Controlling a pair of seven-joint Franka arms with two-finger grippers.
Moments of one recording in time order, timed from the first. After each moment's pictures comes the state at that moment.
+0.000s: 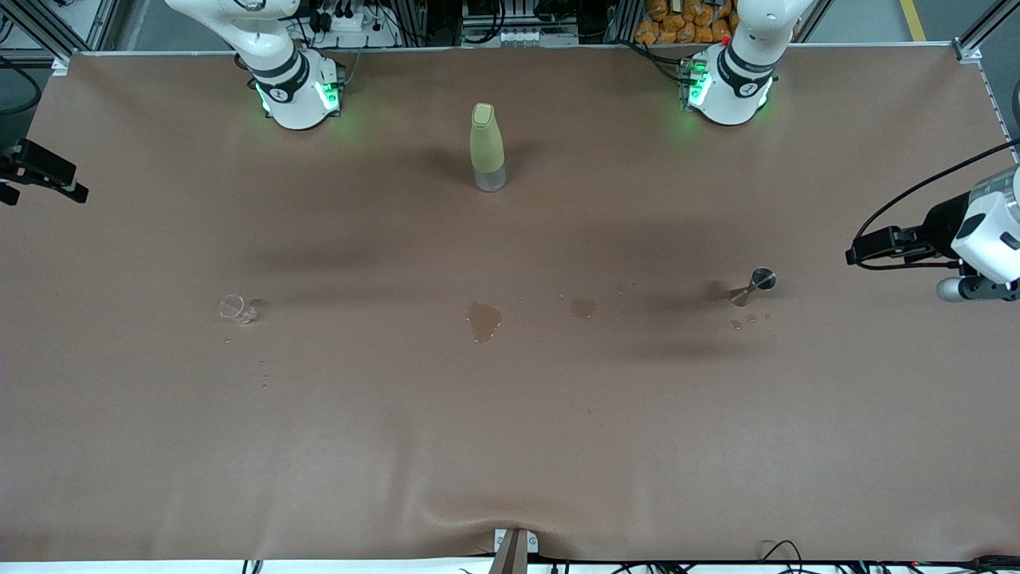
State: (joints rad) left arm 0.79 0.19 -0.81 -1.67 0.00 1.70 -0.08; right arm -0.06 -0.07 -0.09 -1.63 0.04 1.54 -0.14
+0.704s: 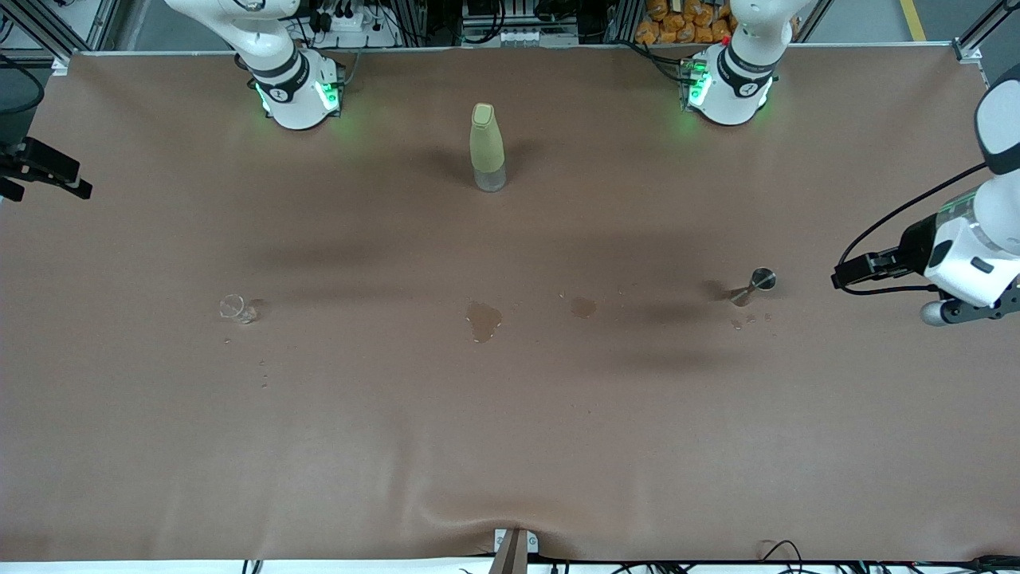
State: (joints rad) left arm 0.43 0.20 -0.51 -1.62 0.06 1.73 -0.27; right arm -0.06 -0.07 -0.09 -1.63 0.04 1.52 -0.14
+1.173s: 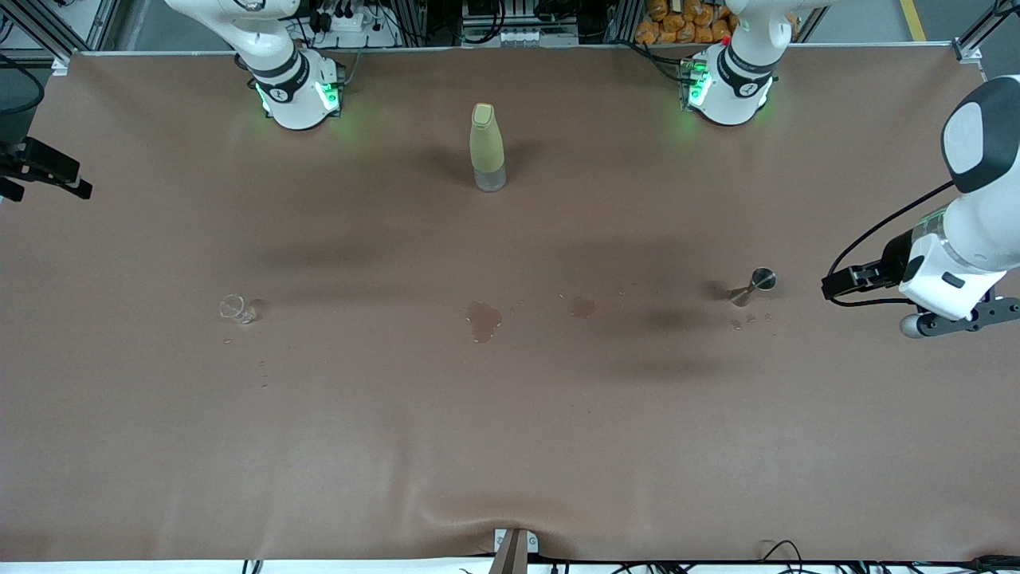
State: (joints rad) left arm 0.13 0.20 -0.20 -1.61 0.06 1.75 -0.25; right arm -0.06 -0.07 -0.09 -1.63 0.04 1.52 -0.15
